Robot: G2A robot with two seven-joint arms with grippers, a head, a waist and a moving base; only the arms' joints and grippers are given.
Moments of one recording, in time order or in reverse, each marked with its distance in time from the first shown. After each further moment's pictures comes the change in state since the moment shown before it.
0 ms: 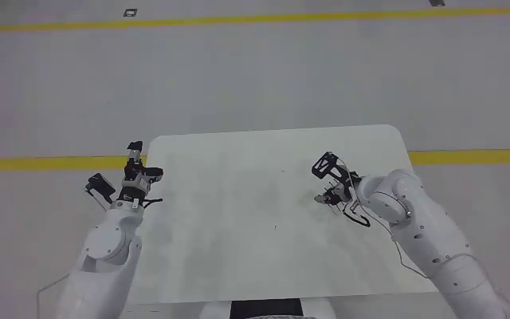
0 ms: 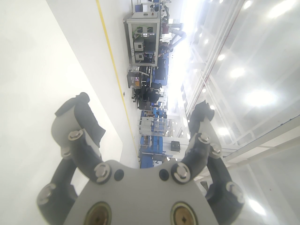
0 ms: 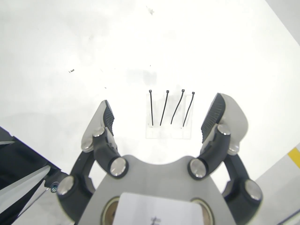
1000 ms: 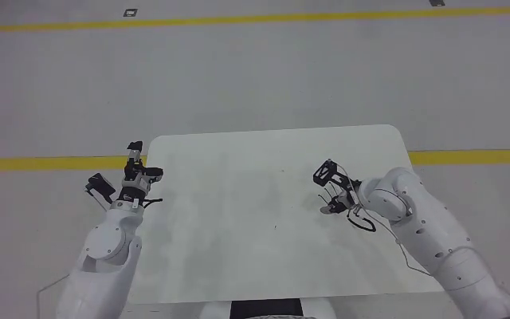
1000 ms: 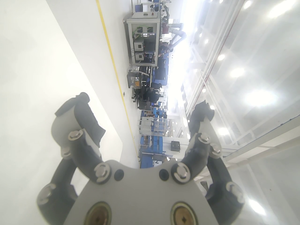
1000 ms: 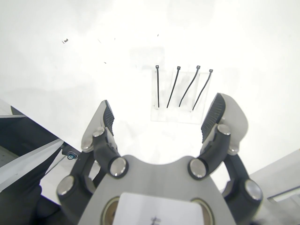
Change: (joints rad) left arm 0.000 0.000 0.000 0.000 0.000 0.000 0.000; right arm 0.043 0.034 -0.061 0.046 0.102 0.000 0.145
